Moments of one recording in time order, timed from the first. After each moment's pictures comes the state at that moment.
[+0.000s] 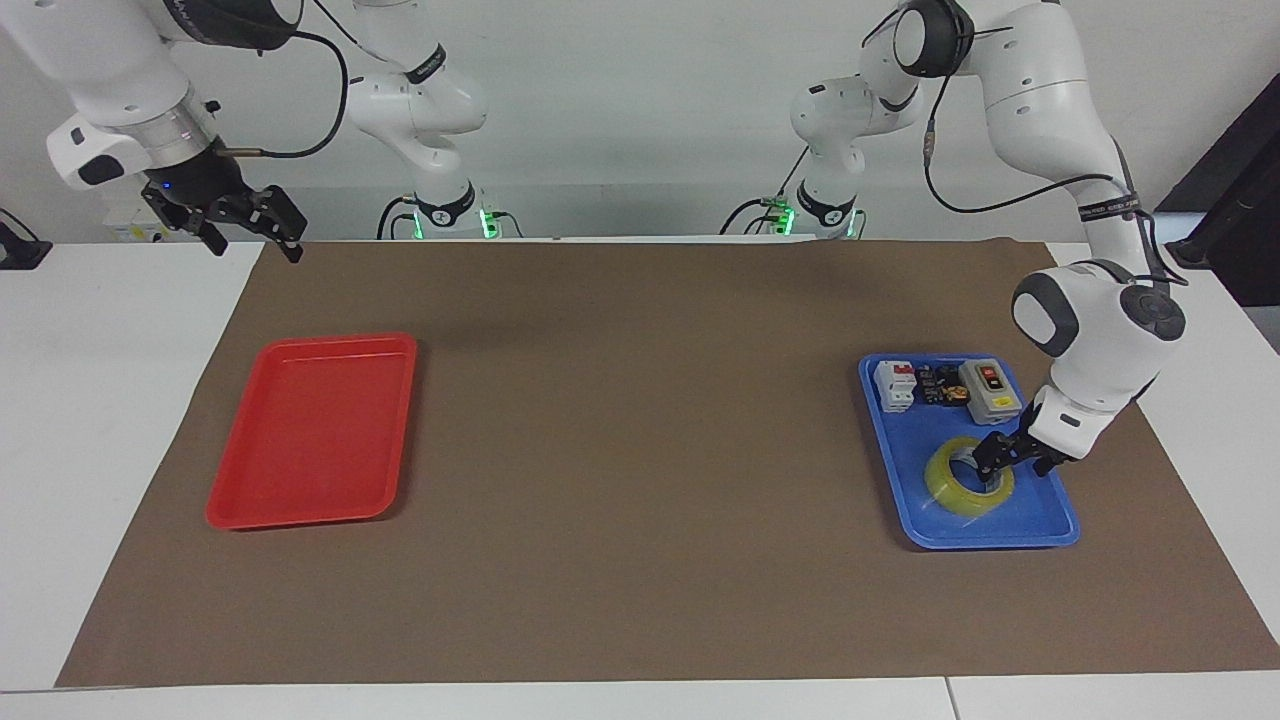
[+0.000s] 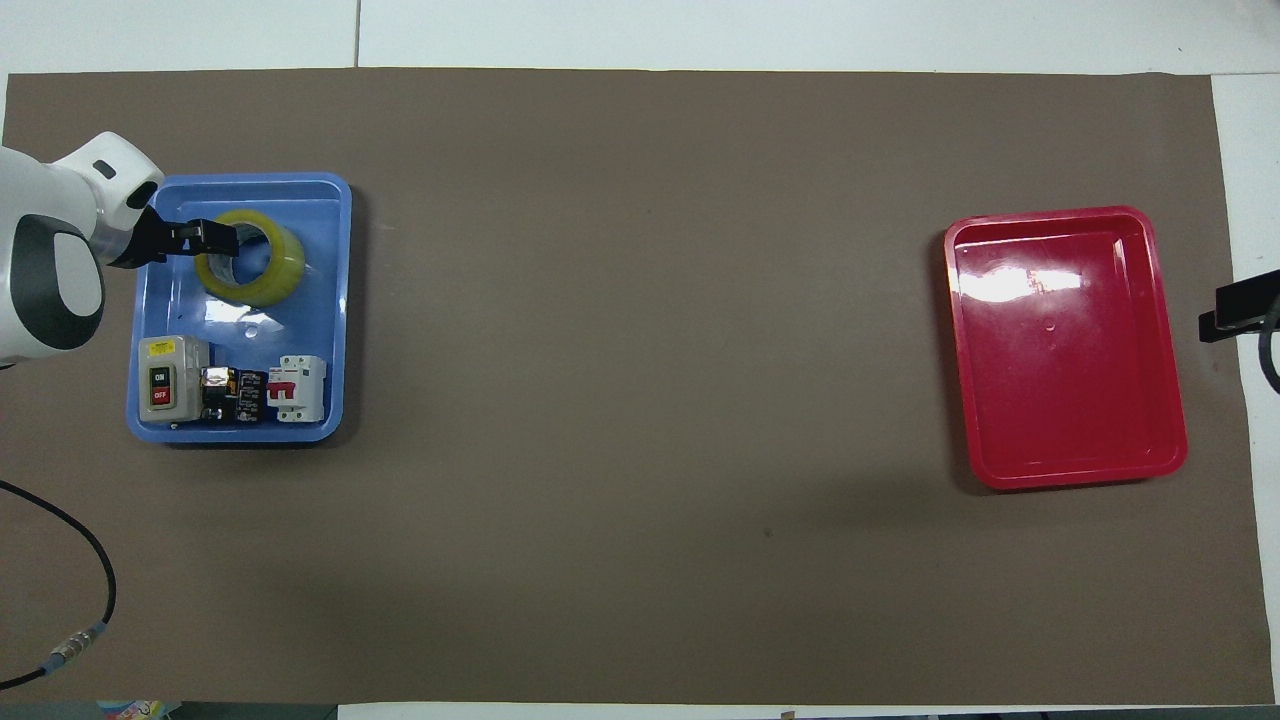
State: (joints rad) left arm 0.13 0.45 -0.03 -1.77 -0.02 2.34 0.13; right arm 0.02 -0.06 -0.14 -1.61 -0.01 1.48 0.03
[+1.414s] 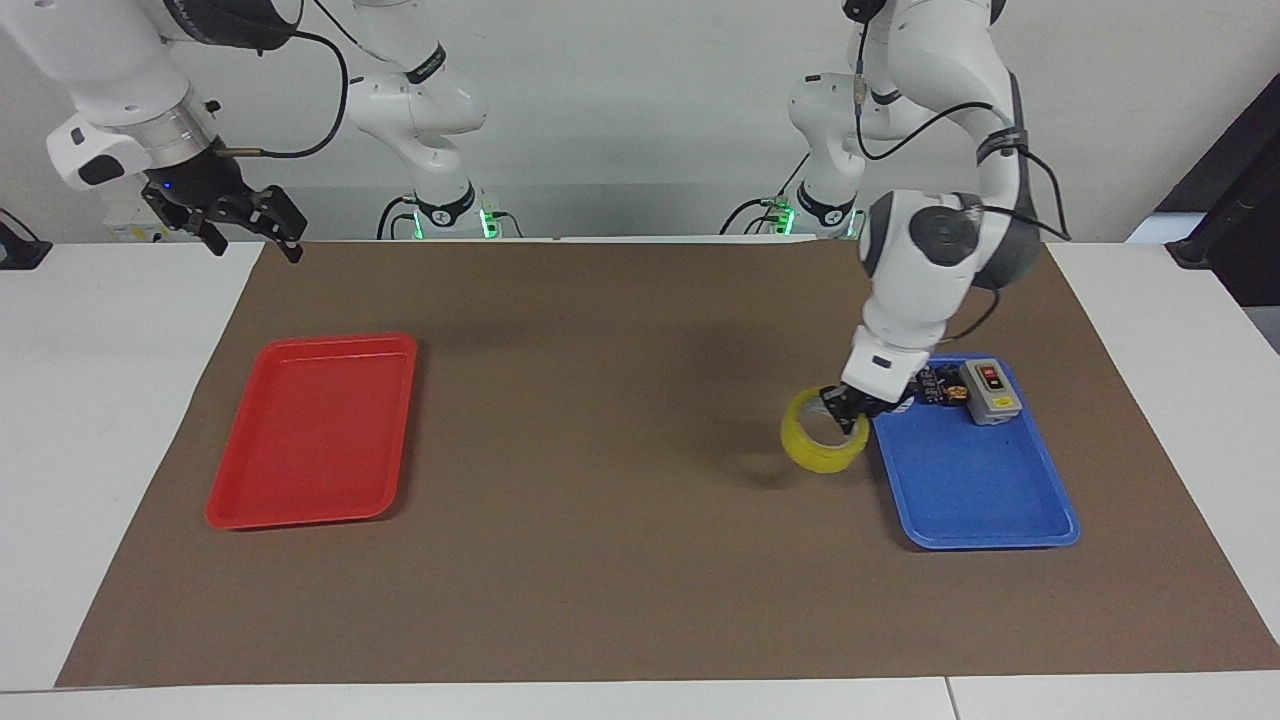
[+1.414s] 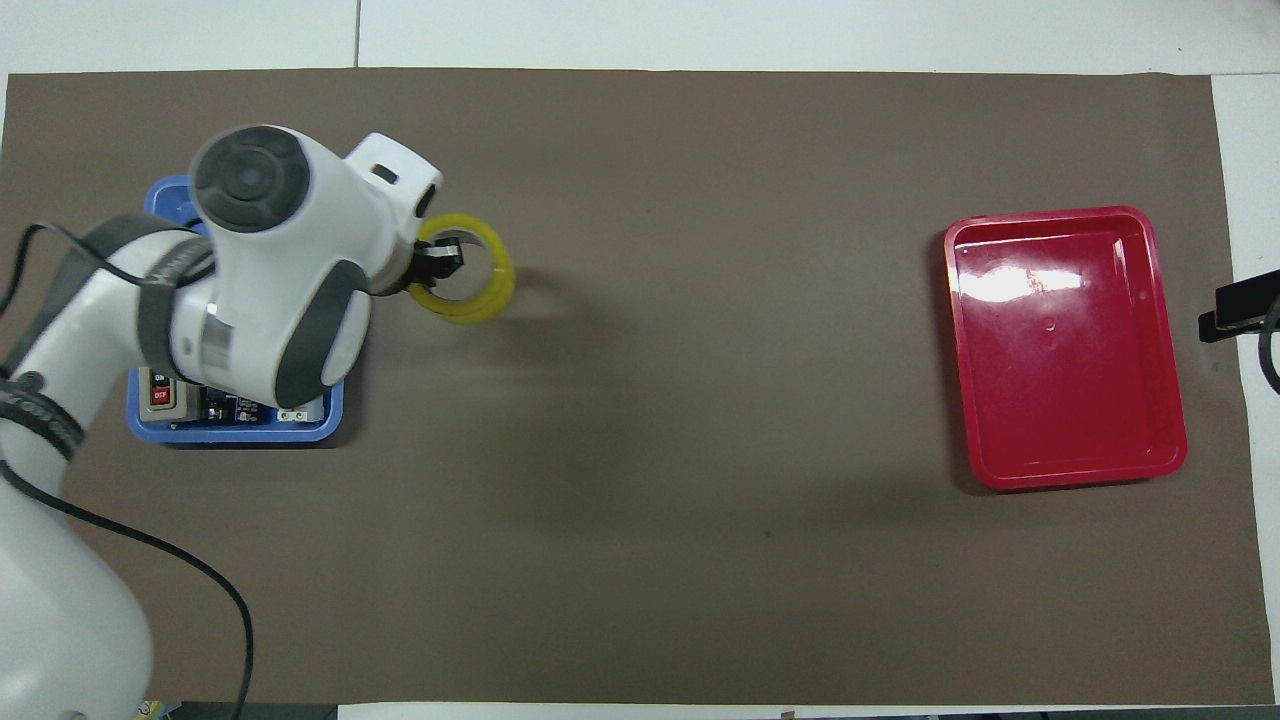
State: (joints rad) left arm -0.40 0.26 -0.06 -1.80 0.11 2.13 -0.67; right arm 0.02 -0.06 -0.14 -1.61 -0.01 1.48 0.03
